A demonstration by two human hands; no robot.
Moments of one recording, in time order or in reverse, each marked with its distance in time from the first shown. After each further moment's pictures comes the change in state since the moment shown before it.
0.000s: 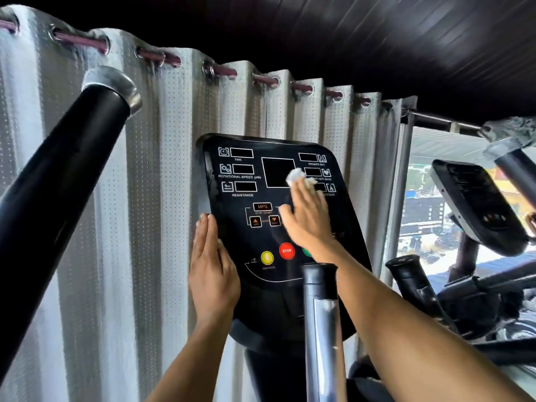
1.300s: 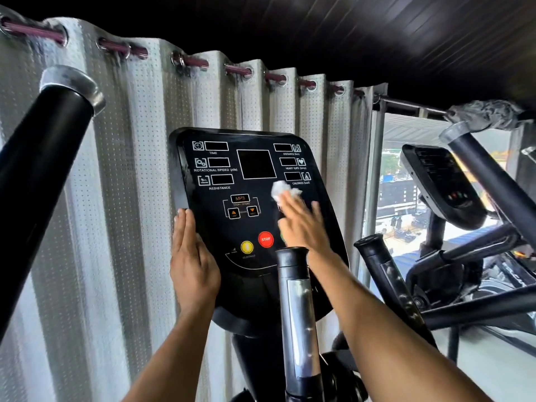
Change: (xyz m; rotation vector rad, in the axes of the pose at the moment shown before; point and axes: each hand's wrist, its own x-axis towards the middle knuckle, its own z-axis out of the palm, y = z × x) left_hand -0.002 -0.007 0.000 -0.042 0.022 0.058; right_hand -0.061 0.026 -0.009 0.033 -0.016 -0.013
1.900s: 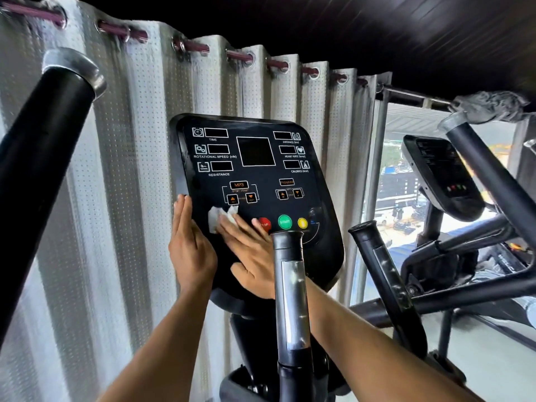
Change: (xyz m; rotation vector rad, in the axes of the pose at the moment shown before) left_hand 0.001 -0.003 0.002 -0.077 0.040 -0.009; right_hand -0.070 -0.072 0.015 -0.028 -0.196 -0.481
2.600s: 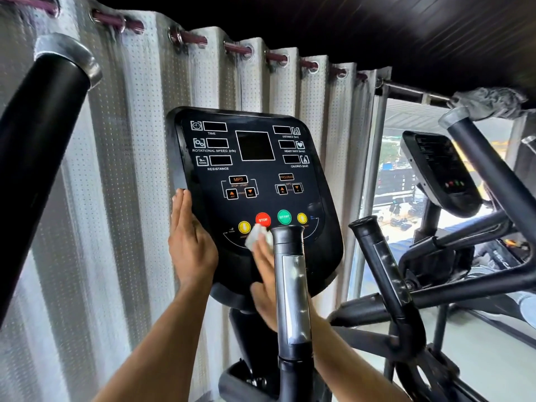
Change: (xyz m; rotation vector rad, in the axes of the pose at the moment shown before) left_hand -0.001 0.004 0.000 0.053 0.004 0.001; right_hand -0.074 -0.030 -0.010 0.306 0.083 0.311
